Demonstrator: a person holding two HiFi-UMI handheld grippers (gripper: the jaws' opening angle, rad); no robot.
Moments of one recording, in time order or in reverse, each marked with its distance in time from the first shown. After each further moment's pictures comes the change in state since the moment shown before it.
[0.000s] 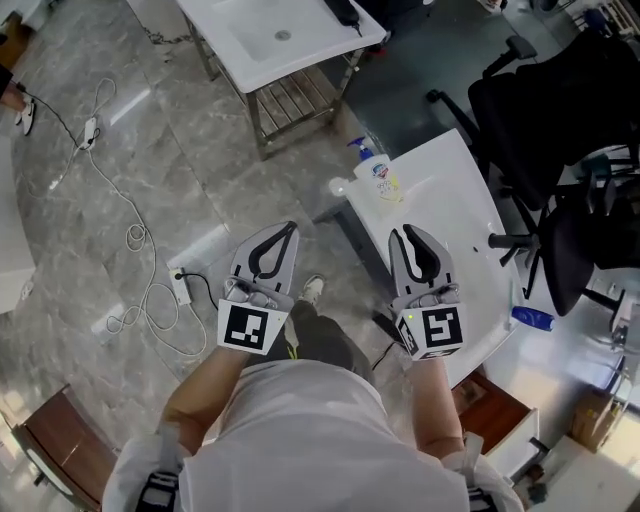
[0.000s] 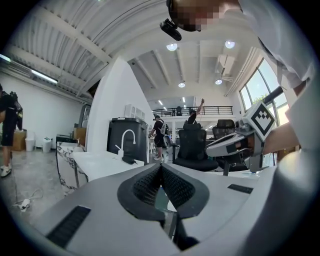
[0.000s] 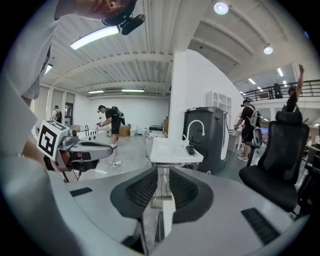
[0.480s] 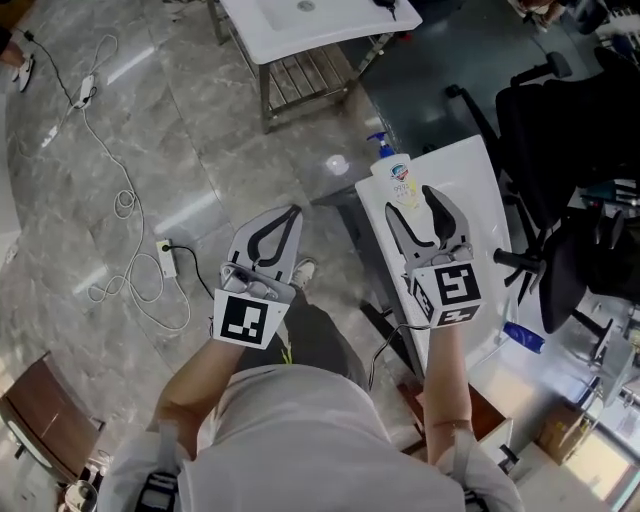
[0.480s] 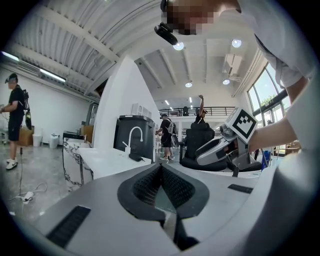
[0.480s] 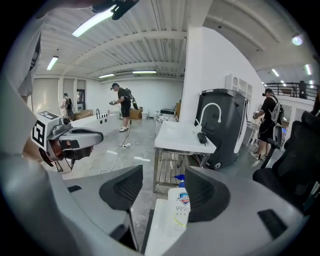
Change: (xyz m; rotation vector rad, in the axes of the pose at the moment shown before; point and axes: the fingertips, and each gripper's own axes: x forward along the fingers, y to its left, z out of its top) left arm 0.025 0.043 -0.035 -0.064 0.019 0.075; right arm 0.102 -0.021 -0.026 -0.098 0.204 0.134
